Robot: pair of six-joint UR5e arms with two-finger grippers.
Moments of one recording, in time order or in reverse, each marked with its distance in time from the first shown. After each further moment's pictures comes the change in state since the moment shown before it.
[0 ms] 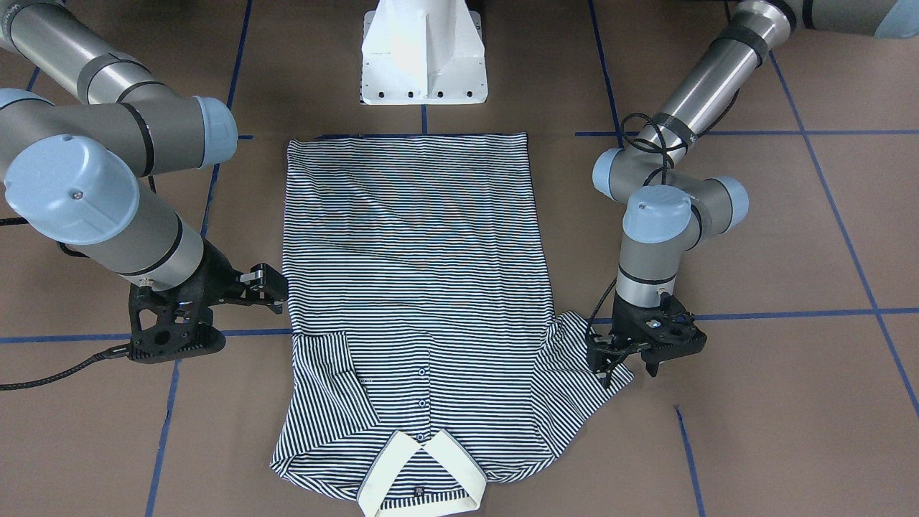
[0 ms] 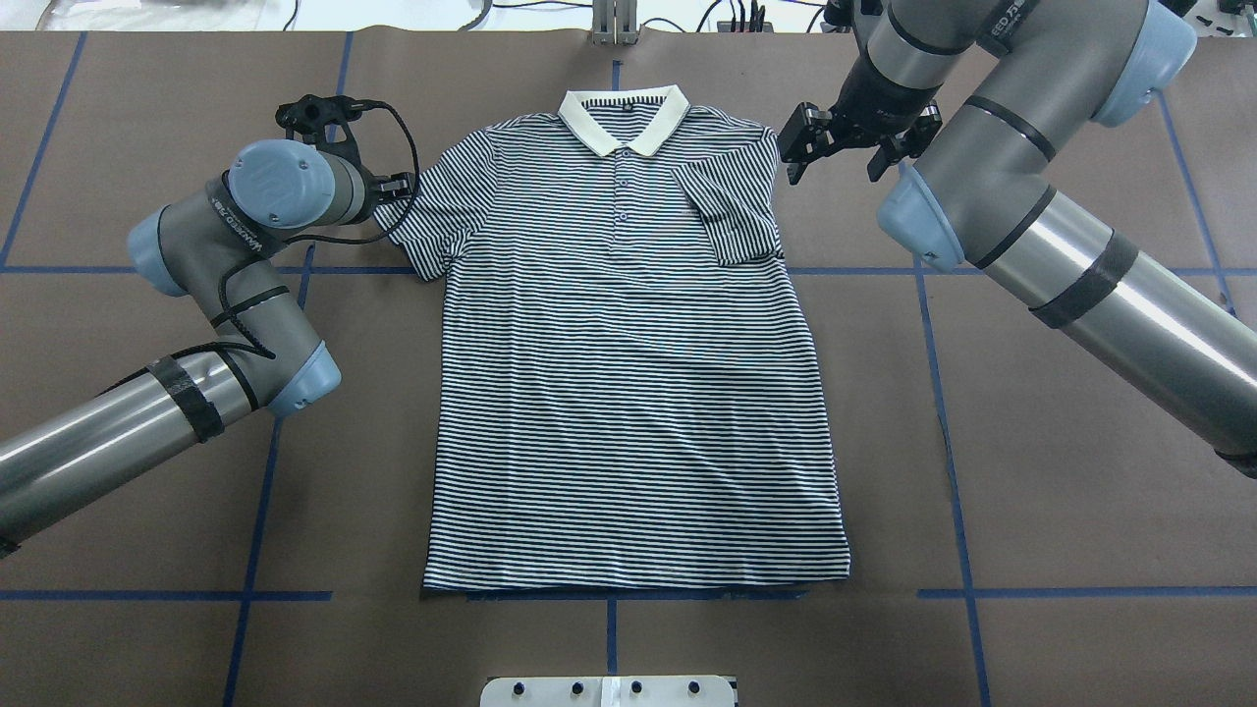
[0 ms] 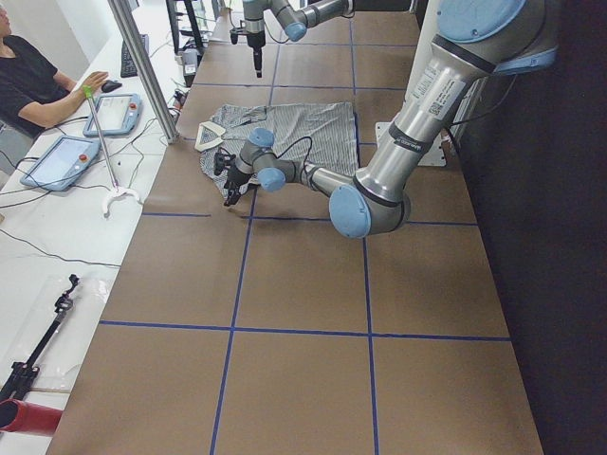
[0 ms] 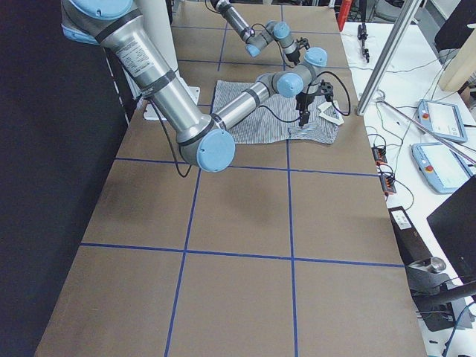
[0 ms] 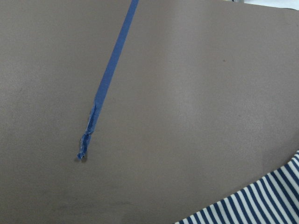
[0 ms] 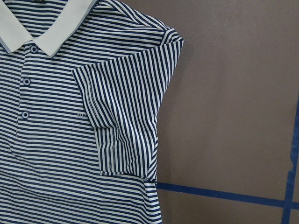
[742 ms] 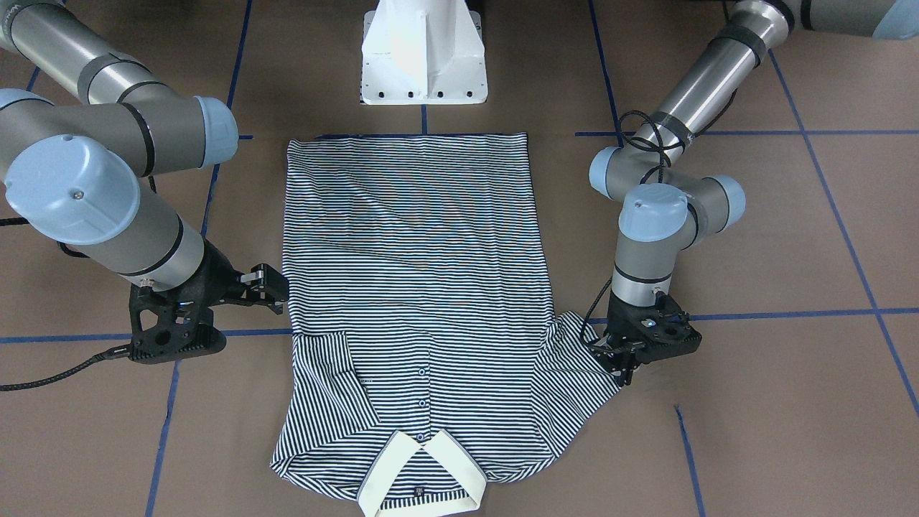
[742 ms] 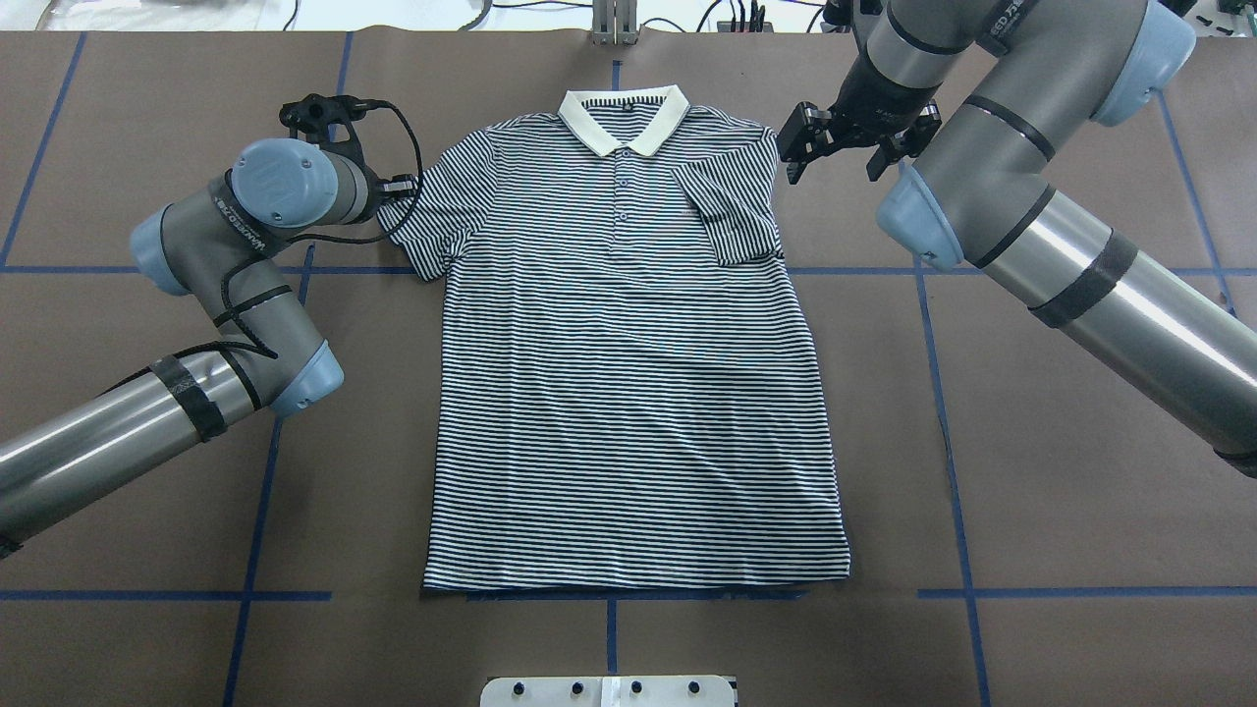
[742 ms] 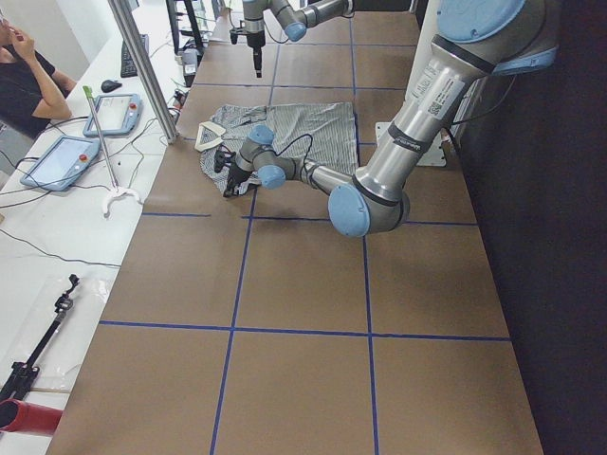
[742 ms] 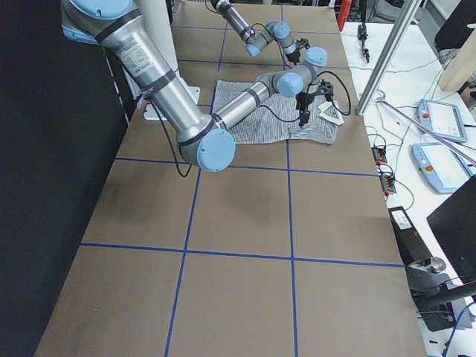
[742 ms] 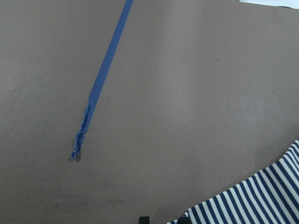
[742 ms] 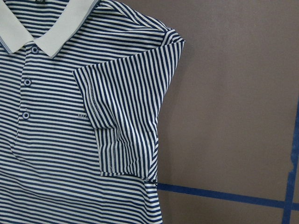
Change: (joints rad) left arm 0.001 -0.008 -0.015 0.015 -0.008 0.006; right arm 0.000 0.002 -0.001 0.000 -0.001 0.000
